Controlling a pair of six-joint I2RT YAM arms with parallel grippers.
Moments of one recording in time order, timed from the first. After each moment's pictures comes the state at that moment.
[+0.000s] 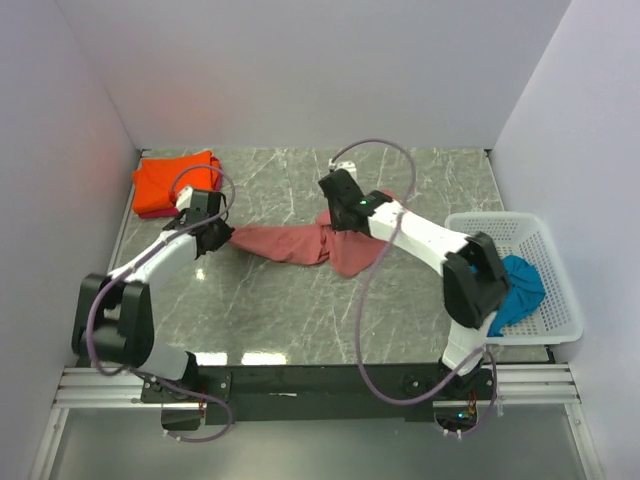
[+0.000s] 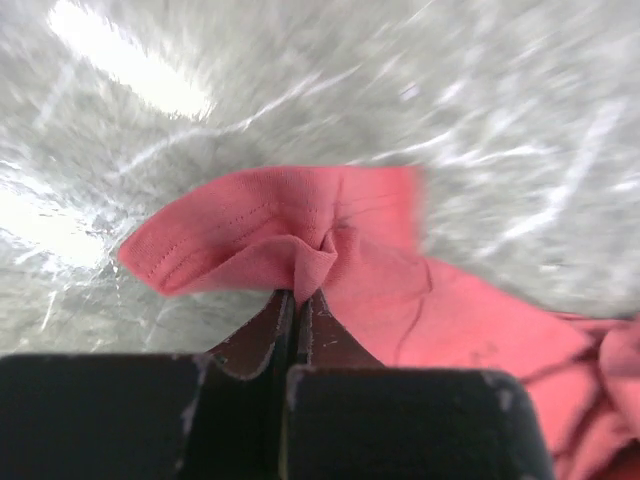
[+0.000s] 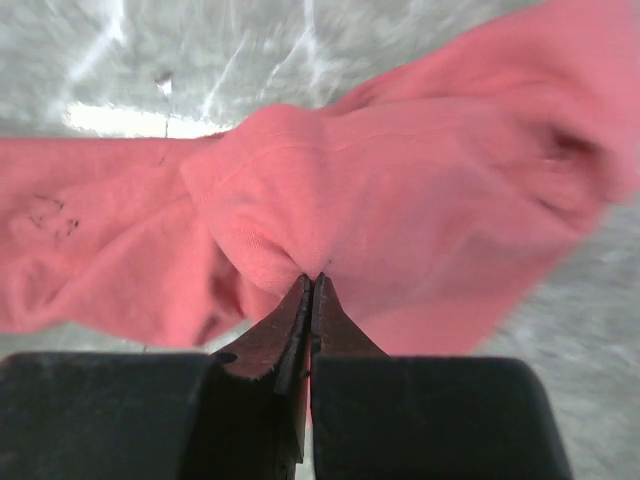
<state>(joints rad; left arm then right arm) -0.19 1.49 0.90 -0.30 -0.23 -0.88 0.67 1.85 1.46 -0.52 0.37 0.36</state>
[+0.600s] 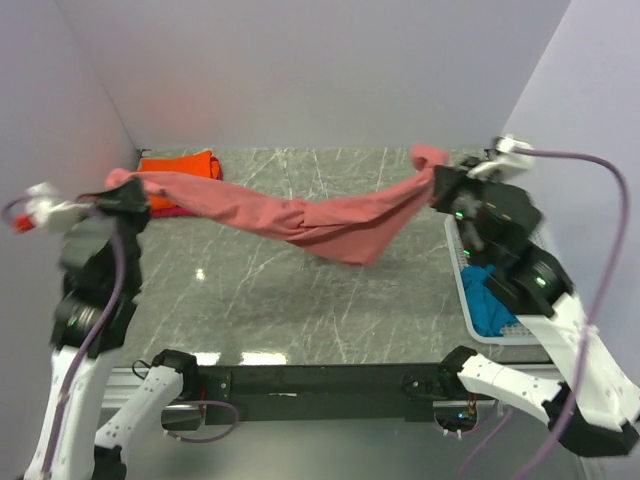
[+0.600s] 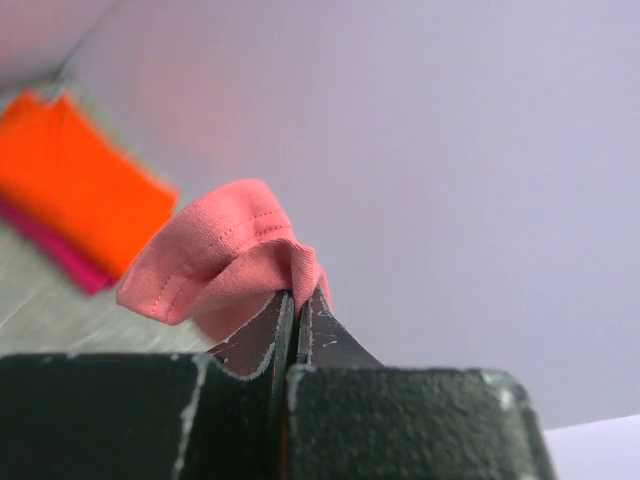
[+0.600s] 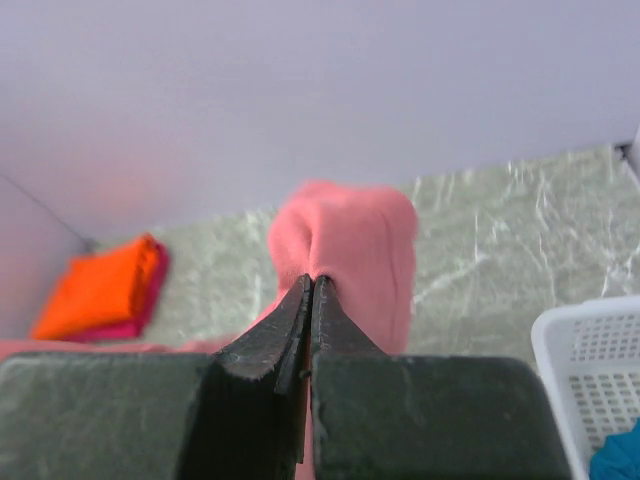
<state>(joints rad) -0.22 0.71 1.17 -0.44 -0.56 -0.93 0.67 0.94 1.39 -0.49 0.64 0.32</state>
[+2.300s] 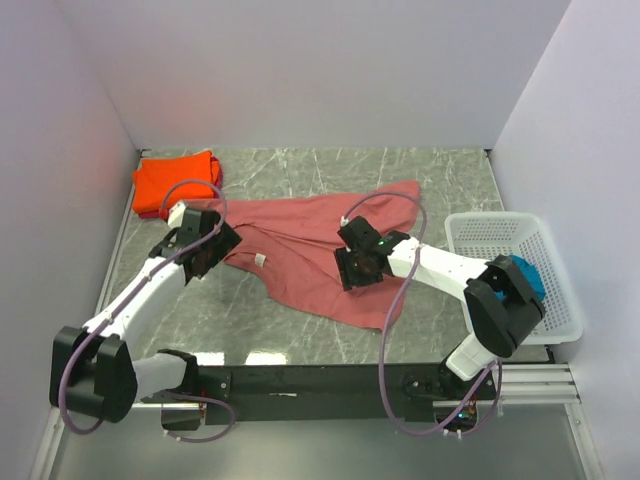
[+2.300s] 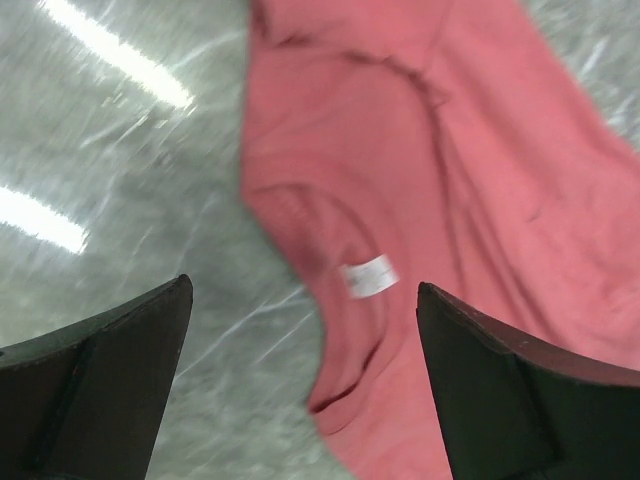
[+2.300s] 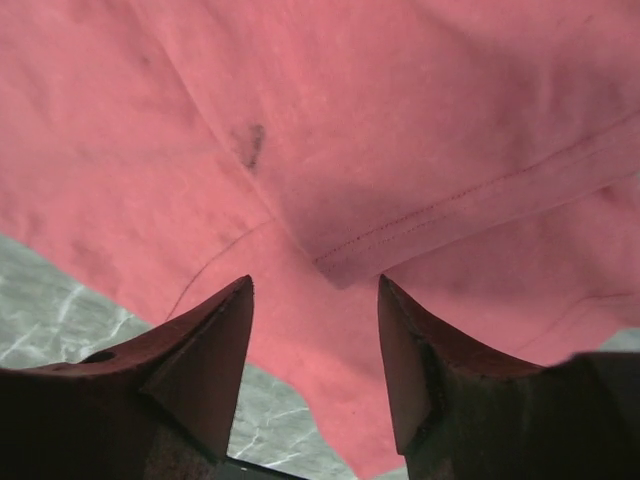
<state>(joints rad) -0.24 1.19 0.80 -0.46 -0.25 -0.94 0.70 1.57 0.99 -0.57 0.06 0.42</state>
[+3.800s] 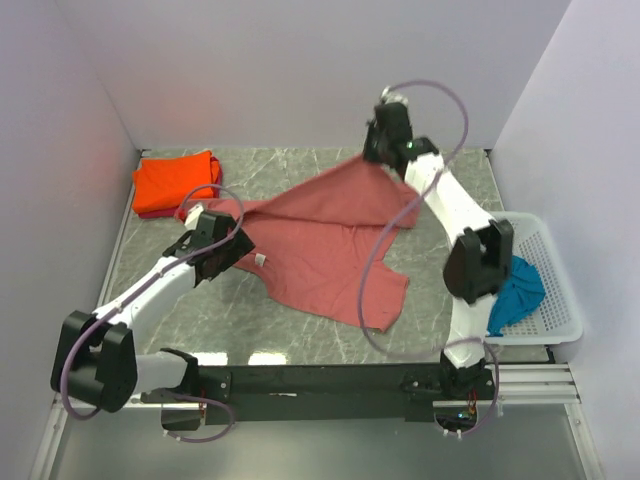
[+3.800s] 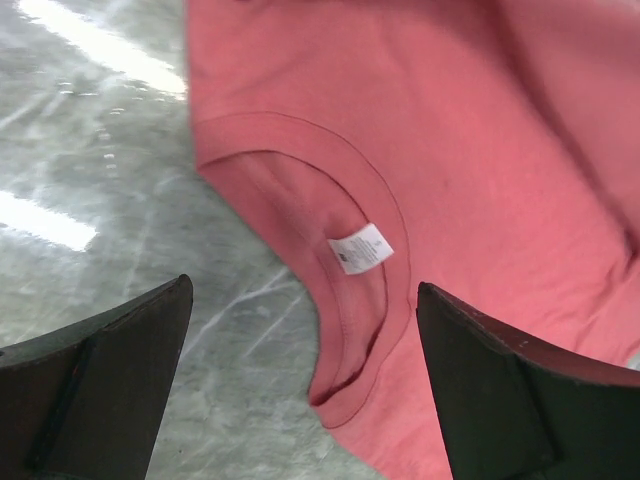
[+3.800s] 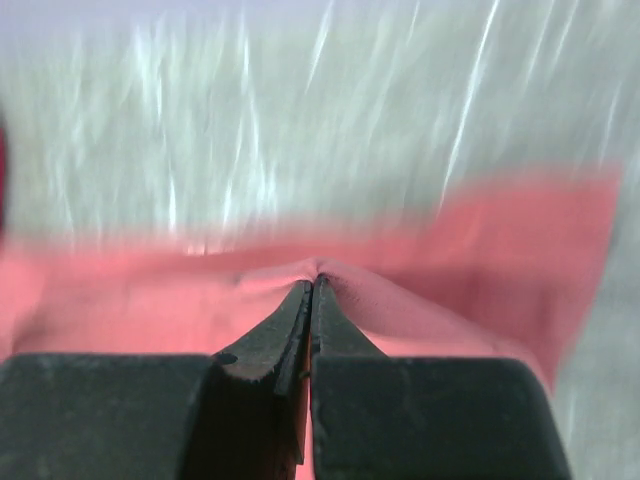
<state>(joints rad) -0.32 1.23 0.74 -0.38 -0.24 -0.92 0.40 1.86 1.76 -0.55 0.17 0.38</state>
